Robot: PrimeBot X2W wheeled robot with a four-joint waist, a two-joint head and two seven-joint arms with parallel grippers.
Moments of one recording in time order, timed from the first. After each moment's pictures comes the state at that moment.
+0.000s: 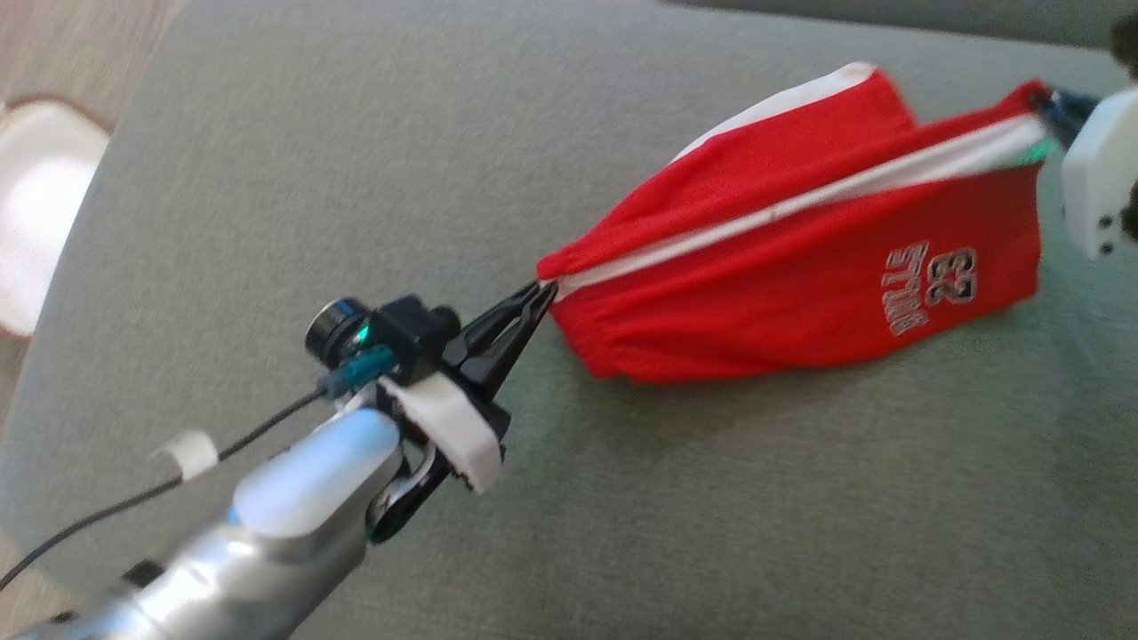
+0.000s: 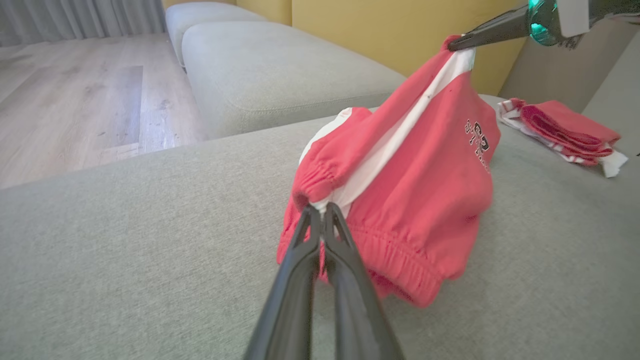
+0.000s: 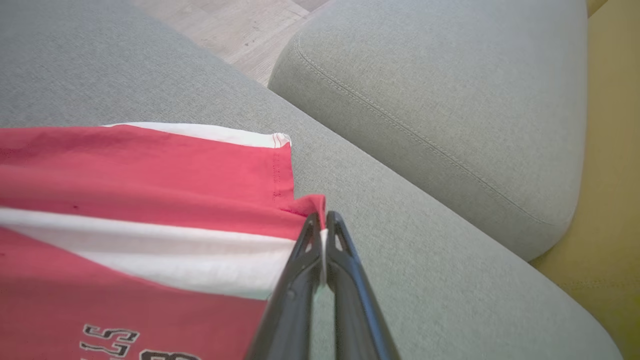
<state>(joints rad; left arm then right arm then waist) -0.73 0.36 -1.16 0.43 -0.80 -0.05 -0.21 -0.88 -0.72 0.71 0.51 0.62 0.13 0.47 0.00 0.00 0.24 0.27</state>
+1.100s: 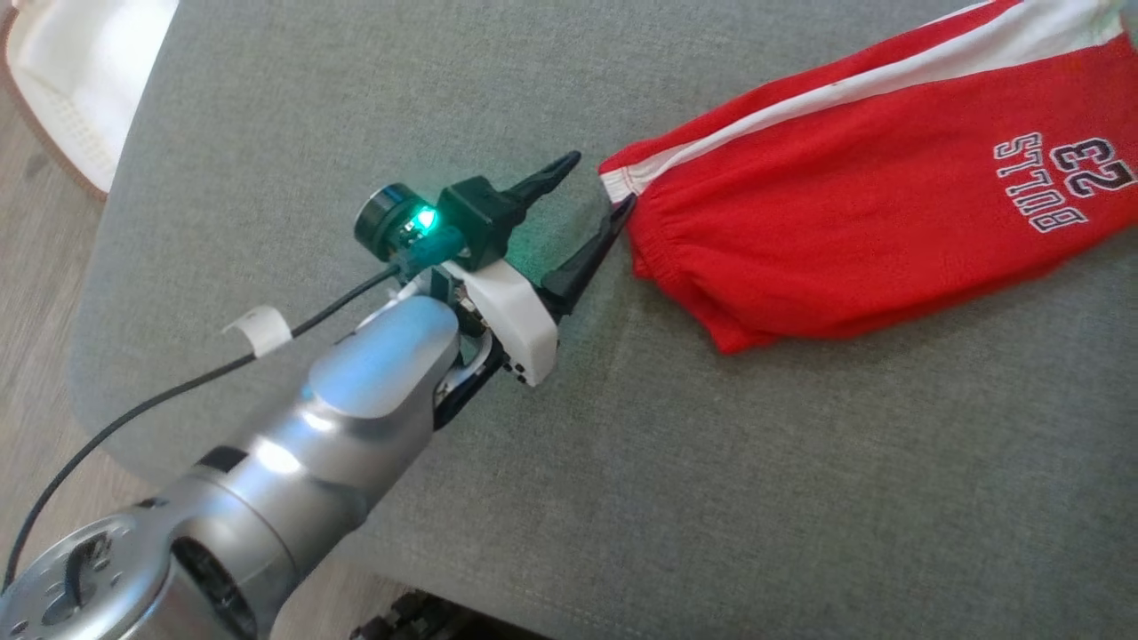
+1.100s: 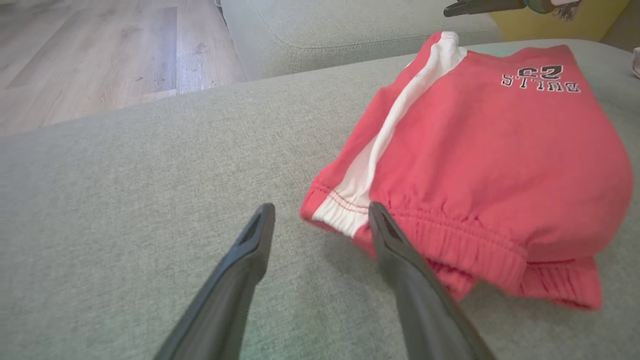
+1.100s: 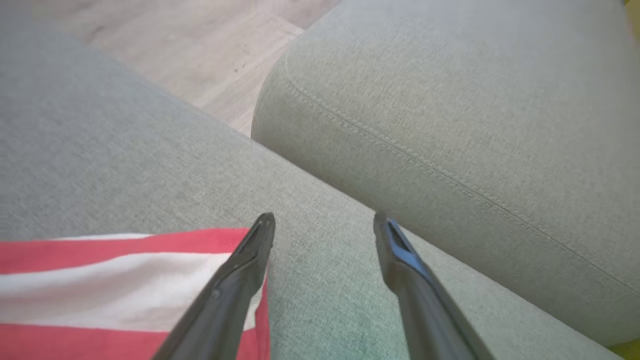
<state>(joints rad) -0.98 0.13 -1.20 0.80 -0.81 -0.13 -0.24 -1.22 -0.64 0.82 0.97 0.59 0.13 0.23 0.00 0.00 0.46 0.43</state>
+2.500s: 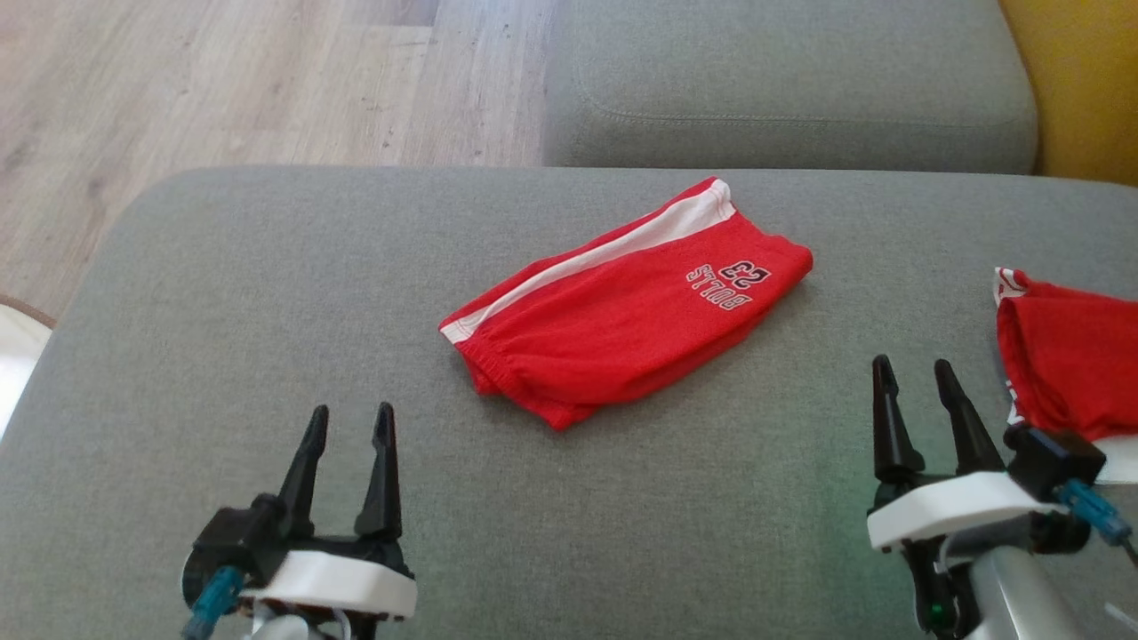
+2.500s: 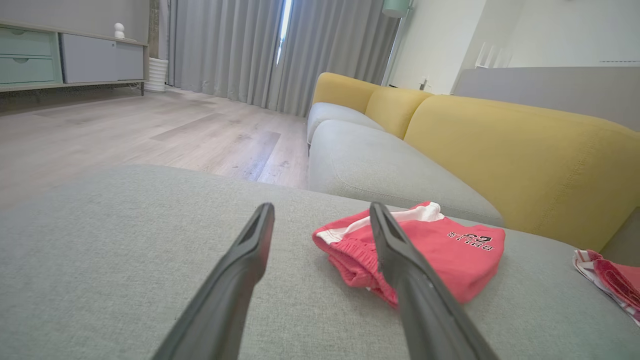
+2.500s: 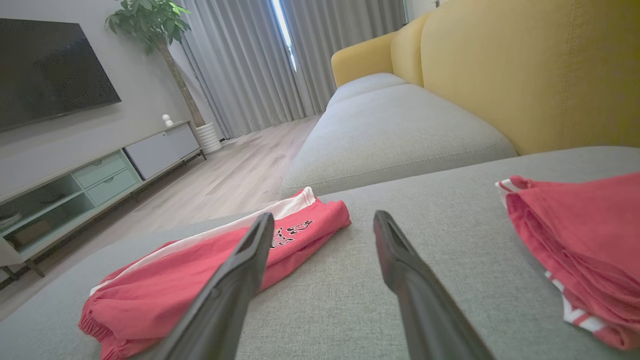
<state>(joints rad) -0.05 0.14 -0.29 0.28 -0.44 -0.02 -0.25 -0.11 -0.07 0.04 0.43 0.35 0.13 -0.24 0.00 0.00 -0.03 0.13</state>
